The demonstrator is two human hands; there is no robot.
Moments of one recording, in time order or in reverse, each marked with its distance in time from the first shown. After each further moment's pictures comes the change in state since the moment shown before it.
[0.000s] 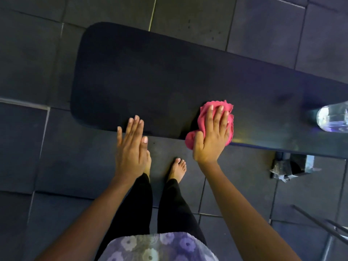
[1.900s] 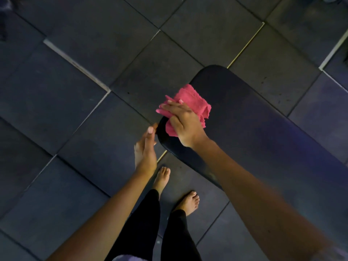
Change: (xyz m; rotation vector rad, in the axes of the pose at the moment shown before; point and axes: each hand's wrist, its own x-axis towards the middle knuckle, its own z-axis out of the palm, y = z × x) left_hand 0.043 -0.087 -0.101 -0.951 0.451 -0.874; right_hand 0.075 -0.269 0.113 0.212 -0.933 -0.756
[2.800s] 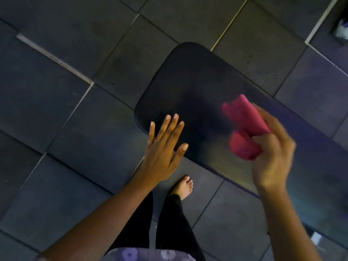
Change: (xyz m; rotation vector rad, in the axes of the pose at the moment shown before) left_hand -0.047 -0.035 0.053 0.977 -0.371 0.797; right_hand -0.190 -0.023 -0.095 0.353 0.822 0.292
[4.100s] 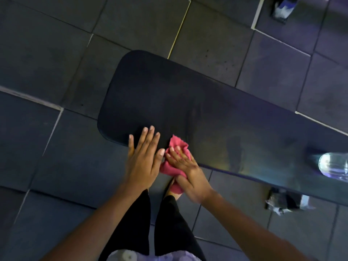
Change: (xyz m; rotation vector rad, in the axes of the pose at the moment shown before) left_hand -0.011 0.034 0.011 0.082 -0.090 0.071; right_hand -0.094 0.130 0.015 -0.274 -0.579 -0.163
